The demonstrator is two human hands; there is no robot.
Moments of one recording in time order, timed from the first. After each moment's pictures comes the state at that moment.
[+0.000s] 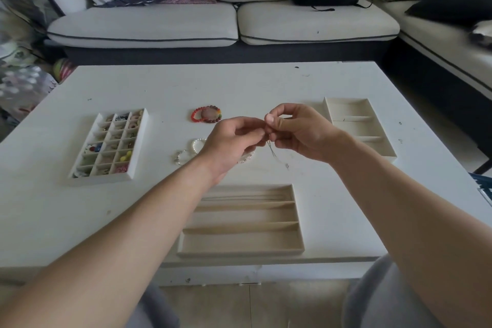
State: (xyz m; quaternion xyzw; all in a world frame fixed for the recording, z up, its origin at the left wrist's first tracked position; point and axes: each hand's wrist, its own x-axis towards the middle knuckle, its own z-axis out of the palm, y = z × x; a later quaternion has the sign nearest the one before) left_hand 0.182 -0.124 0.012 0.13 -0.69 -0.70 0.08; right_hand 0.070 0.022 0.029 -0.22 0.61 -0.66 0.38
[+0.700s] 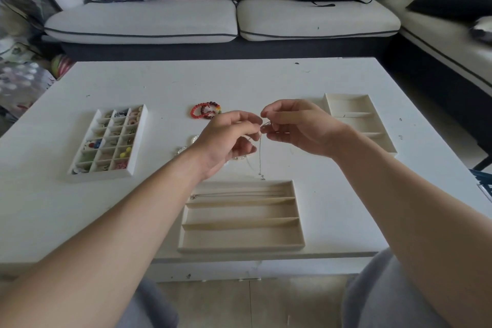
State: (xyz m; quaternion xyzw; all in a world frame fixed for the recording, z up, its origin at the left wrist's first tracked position) left_hand 0.188 -0.131 0.029 0.17 -0.67 -0.72 0.02; right_hand 0.064 0.025 0.029 -0.24 0.60 -0.64 0.41
